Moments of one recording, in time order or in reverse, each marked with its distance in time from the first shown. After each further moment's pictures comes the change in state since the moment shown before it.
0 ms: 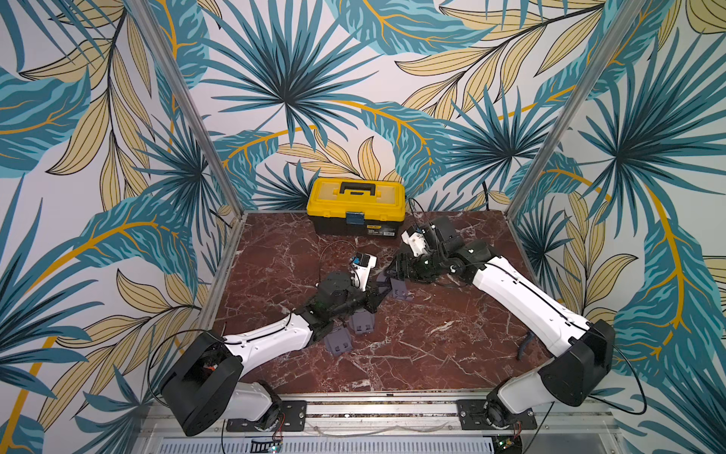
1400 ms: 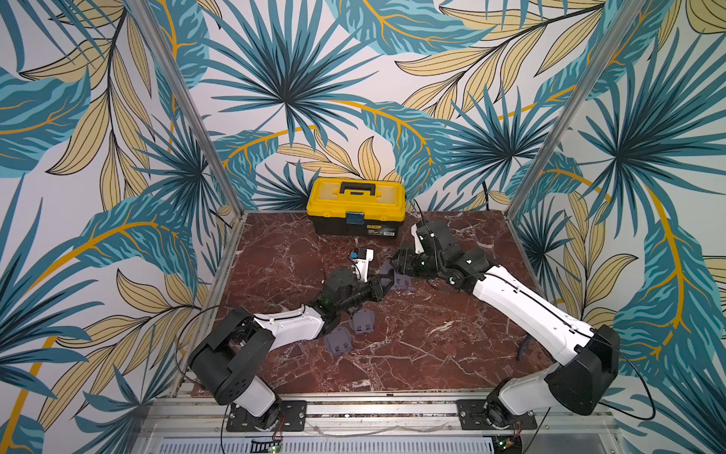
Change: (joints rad) left arm 0.045 0.217 0.035 0.239 0.029 -0.327; right arm 0.065 -0.060 -0.087 0.167 0.396 0.100
